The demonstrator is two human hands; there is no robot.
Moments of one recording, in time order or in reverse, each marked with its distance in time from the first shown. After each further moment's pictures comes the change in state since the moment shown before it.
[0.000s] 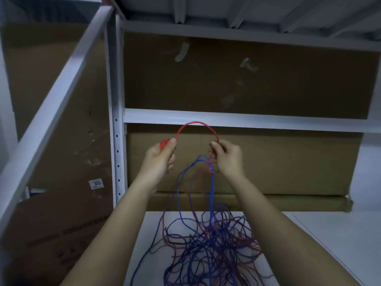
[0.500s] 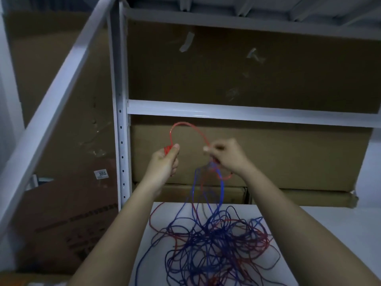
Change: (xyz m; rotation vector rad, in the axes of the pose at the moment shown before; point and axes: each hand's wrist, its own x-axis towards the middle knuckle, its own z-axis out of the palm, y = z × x) left_hand -0.008 -0.023 0.001 0.052 0.053 -0.096; right_hand -0.005 -0.014 -0.015 -0.154 -0.273 -0.100
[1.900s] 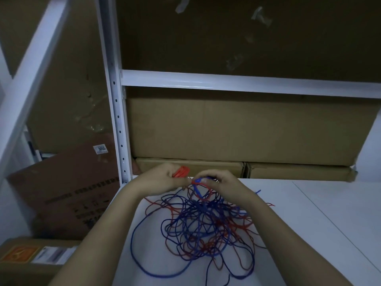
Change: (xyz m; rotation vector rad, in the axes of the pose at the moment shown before) left_hand -0.050 -0.032 -0.014 0.634 -0.602 -0.119; right_hand -0.109 0.059 0.031 0.184 -0.469 0.124
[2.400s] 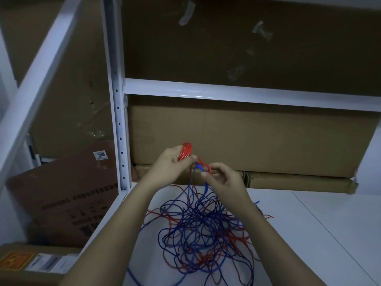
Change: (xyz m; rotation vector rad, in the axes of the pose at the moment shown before) left_hand 0.026 0.029 -0.002 -0.127 0.437 0.170; right_hand -0.003 -0.024 0.004 0.149 0.376 -0.119
